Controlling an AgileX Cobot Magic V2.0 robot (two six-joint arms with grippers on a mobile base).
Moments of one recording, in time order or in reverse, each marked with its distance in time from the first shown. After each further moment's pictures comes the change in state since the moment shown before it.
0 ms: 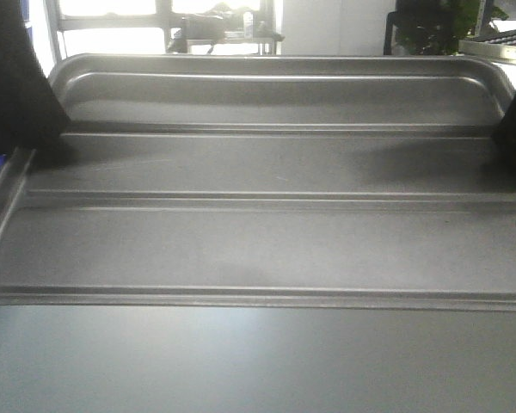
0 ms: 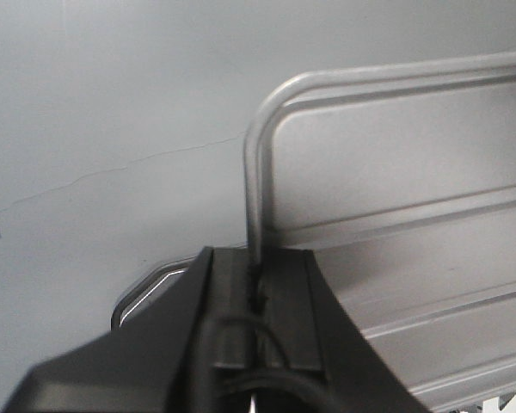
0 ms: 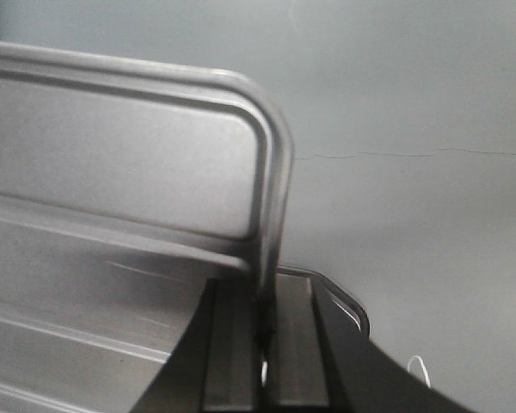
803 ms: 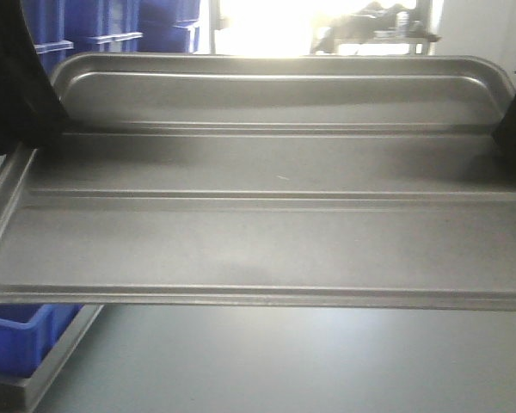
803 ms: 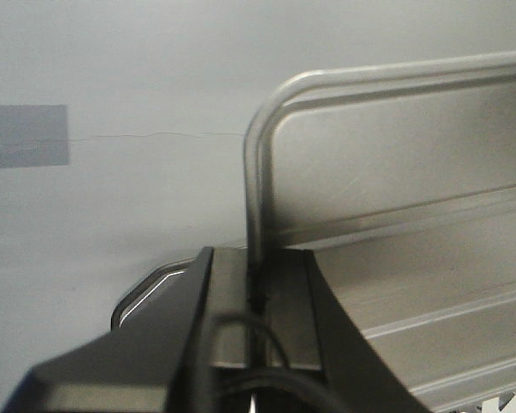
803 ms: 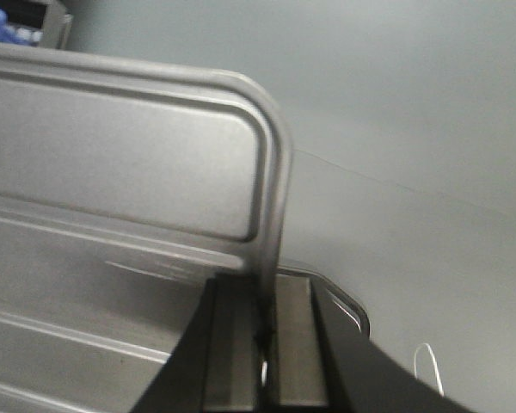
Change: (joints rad) left arm 0.000 0.000 0.000 0.000 0.000 0.000; right arm 0.000 0.000 0.000 0.000 -0.001 0.000
